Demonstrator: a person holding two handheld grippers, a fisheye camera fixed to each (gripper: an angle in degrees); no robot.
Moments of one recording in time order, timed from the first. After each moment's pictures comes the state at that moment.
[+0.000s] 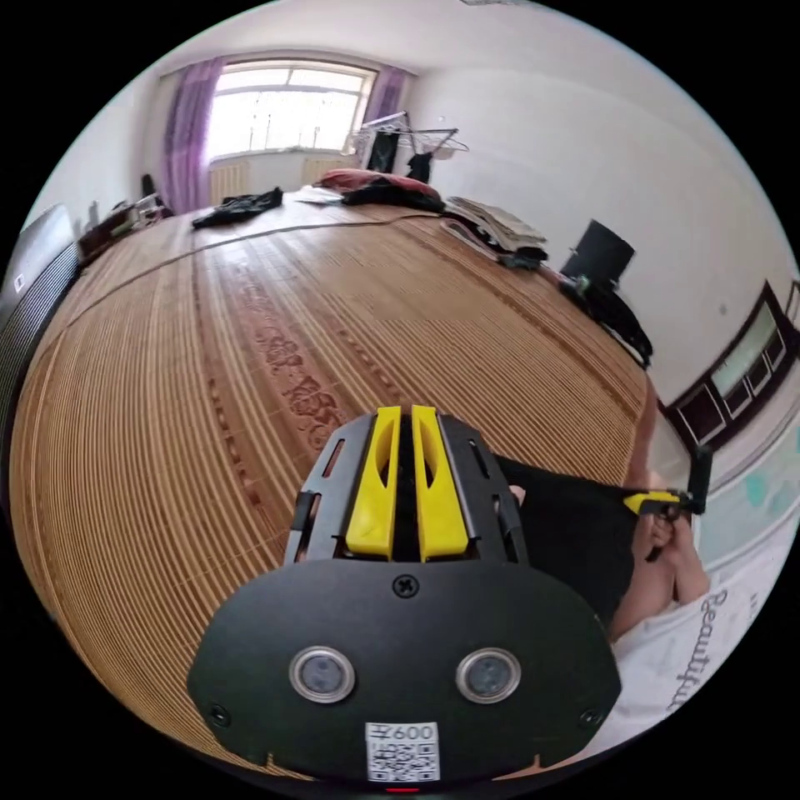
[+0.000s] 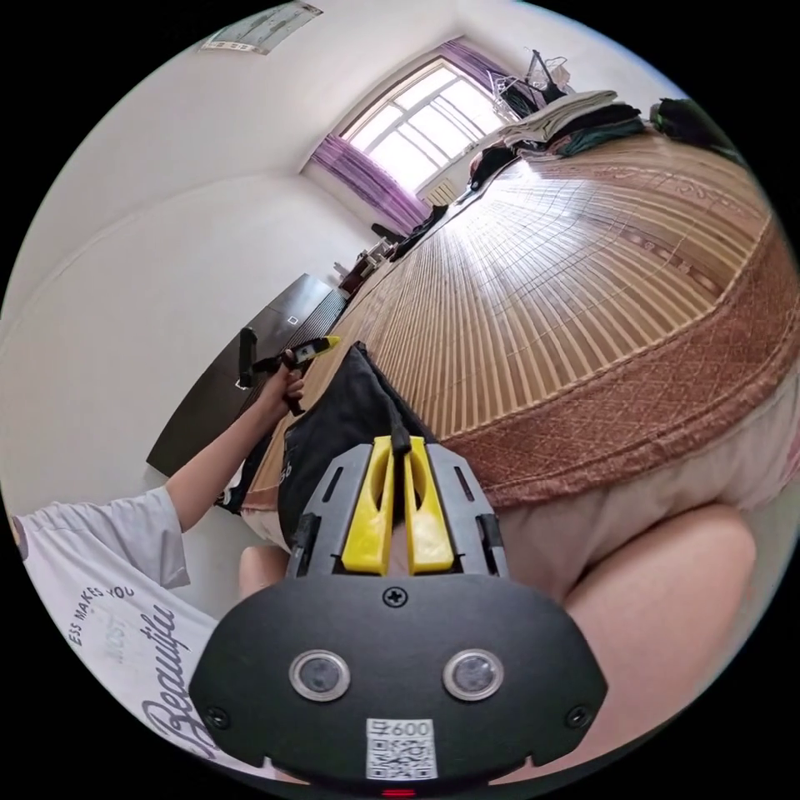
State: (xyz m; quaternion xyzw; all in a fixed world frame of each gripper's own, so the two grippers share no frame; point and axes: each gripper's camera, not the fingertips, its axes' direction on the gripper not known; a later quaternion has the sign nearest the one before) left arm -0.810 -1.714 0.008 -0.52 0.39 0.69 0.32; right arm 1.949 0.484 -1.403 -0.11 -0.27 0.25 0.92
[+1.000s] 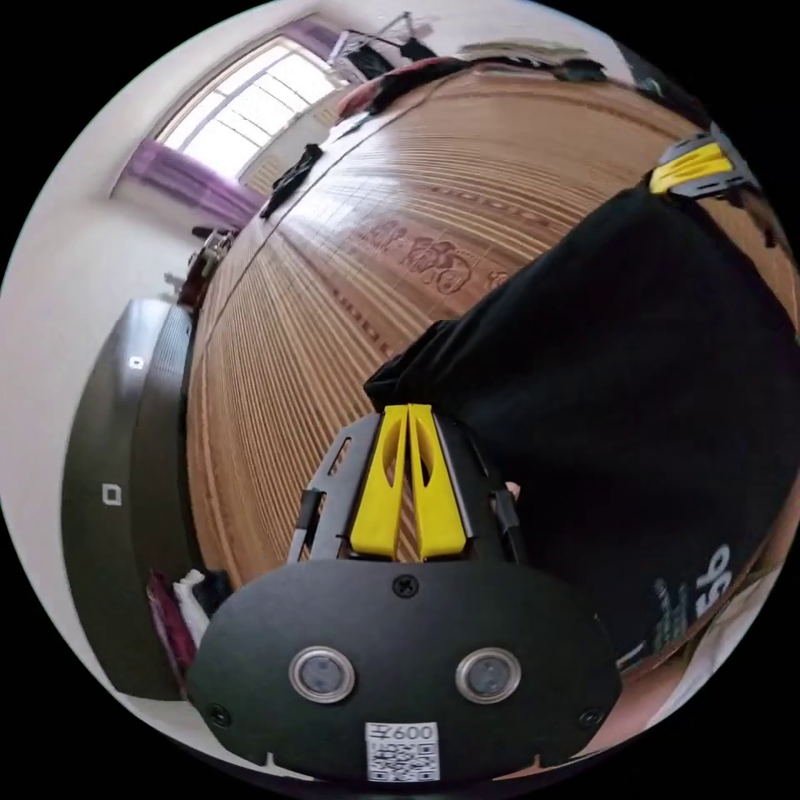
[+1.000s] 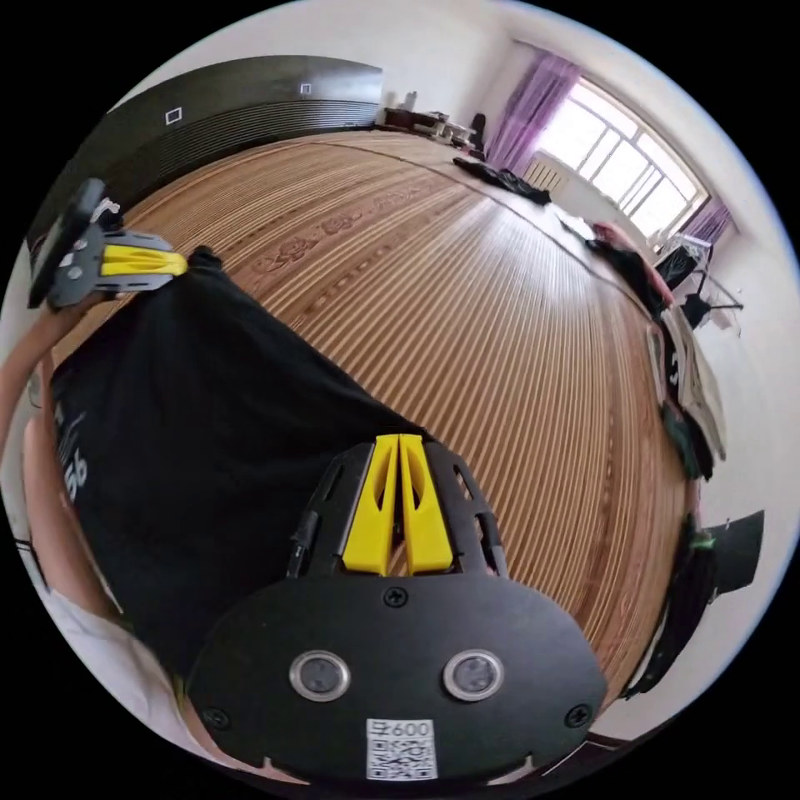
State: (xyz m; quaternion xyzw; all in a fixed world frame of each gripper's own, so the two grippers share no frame) left arm -0.852 -1.775 0.007 -0.27 0.19 0.92 0.23; right arm 1.741 0.300 -1.143 -0.27 -0.03 -0.22 0.94
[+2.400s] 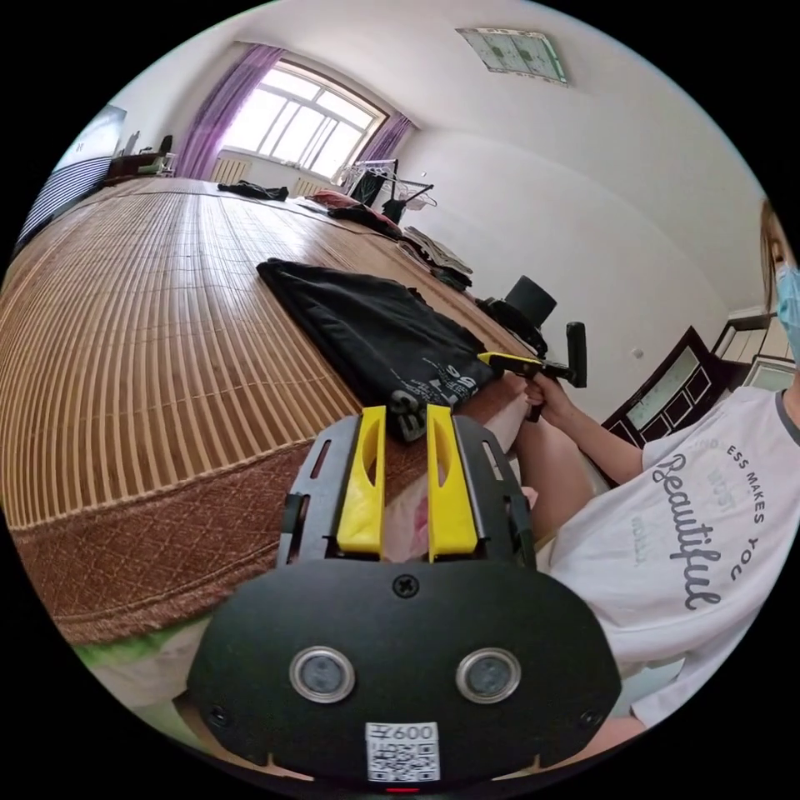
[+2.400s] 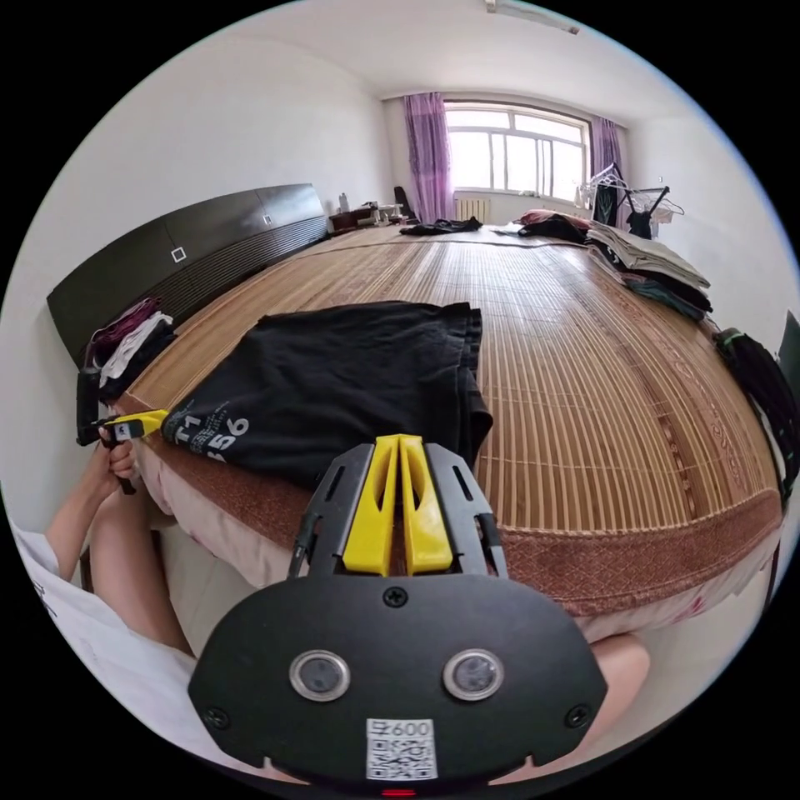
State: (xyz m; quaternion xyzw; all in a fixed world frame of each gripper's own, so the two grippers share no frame) left arm -0.941 -2.137 0.198 -0.61 0.46 0.54 0.35; right arm 1.803 0.476 -1.292 -0.13 -0.09 -0.01 0.99
